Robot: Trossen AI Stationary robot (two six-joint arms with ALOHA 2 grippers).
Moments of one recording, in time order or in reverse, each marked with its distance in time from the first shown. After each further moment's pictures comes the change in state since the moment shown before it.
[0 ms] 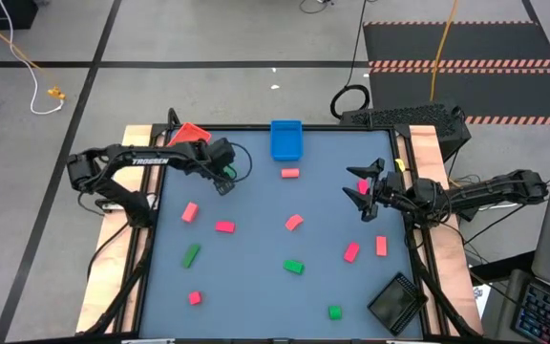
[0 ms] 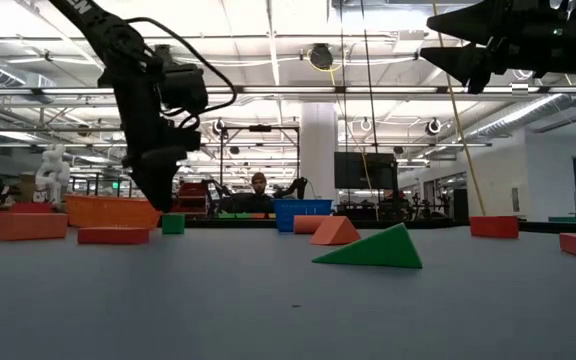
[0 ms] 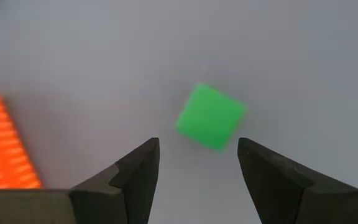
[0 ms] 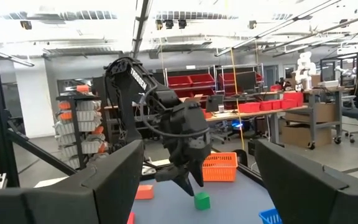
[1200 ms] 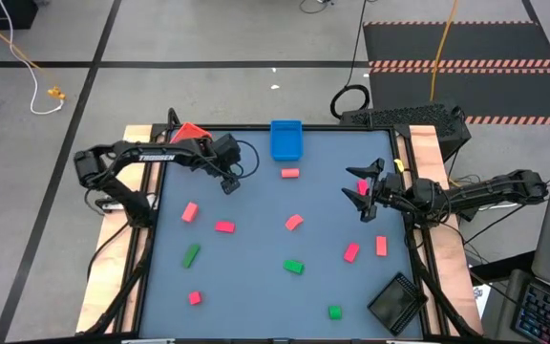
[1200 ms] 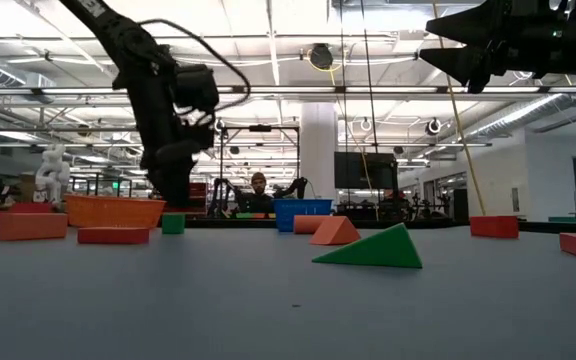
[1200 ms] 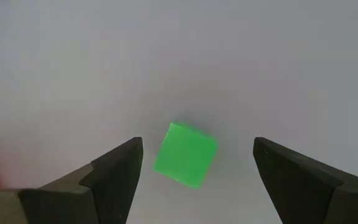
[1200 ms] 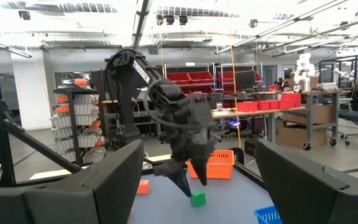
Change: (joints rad) left arm 0.008 0.084 0.056 0.026 0.052 0.054; right arm 0.000 0.000 0.001 -0.016 0.000 -0.026
